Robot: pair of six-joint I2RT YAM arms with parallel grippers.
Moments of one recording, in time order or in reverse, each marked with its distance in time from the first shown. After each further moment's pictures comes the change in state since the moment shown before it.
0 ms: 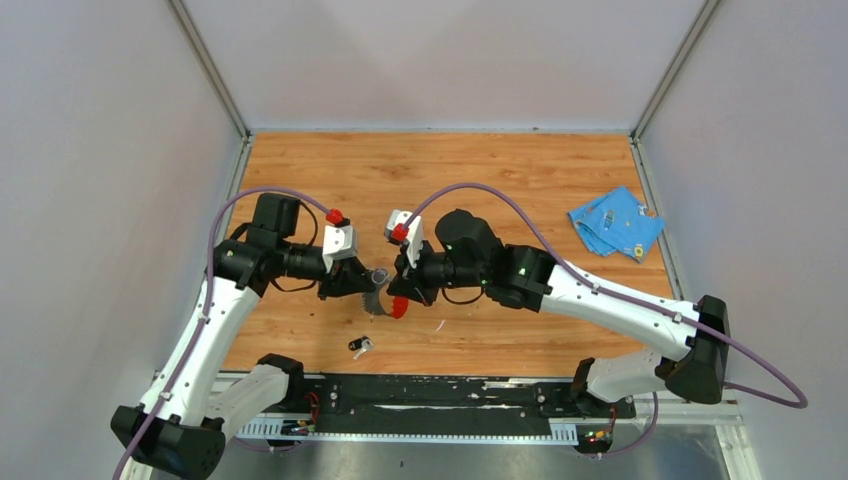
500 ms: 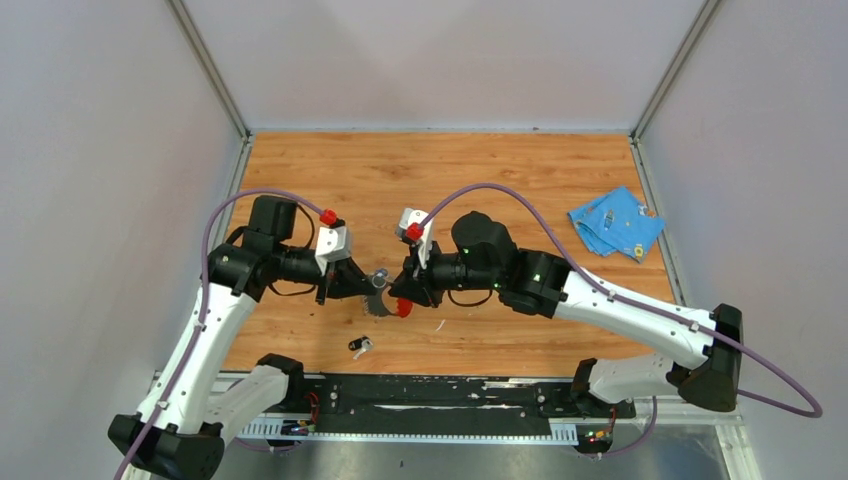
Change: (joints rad) left arm -0.003 -0.030 0.000 -0.013 0.085 -0.054; right arm 0.003 -0.064 -0.042 0.058 -0.014 0.025
